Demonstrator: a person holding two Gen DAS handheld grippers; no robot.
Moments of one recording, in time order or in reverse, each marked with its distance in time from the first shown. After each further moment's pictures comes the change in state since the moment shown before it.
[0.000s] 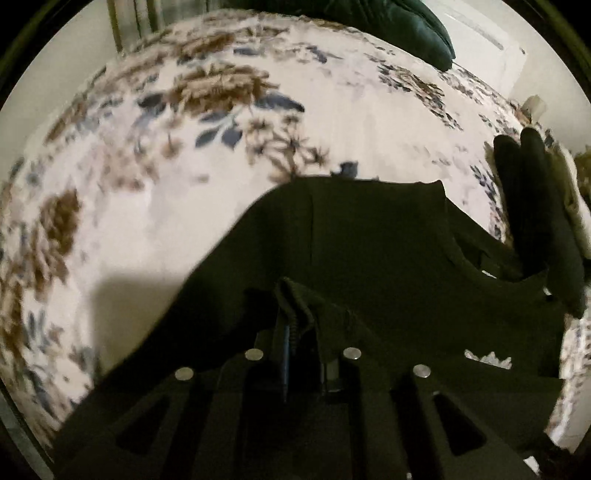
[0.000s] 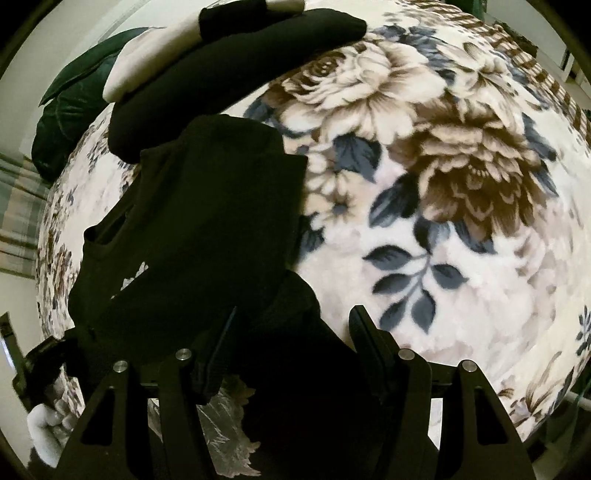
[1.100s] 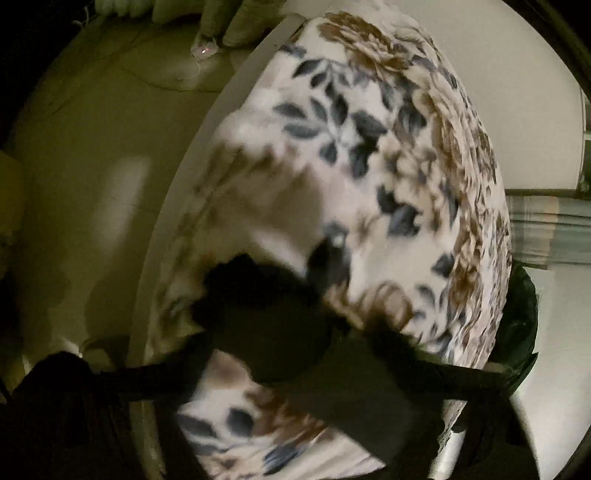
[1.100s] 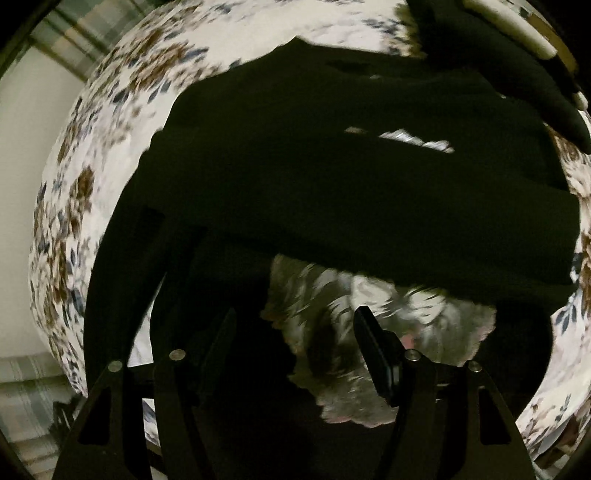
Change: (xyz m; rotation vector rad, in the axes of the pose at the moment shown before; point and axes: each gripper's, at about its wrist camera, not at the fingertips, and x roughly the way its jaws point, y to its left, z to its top) left arm -0.127 0.383 -0.359 -1.559 -0.253 -0.094; right arm 0.039 0.258 -0.152 -0.623 0.240 -0.017
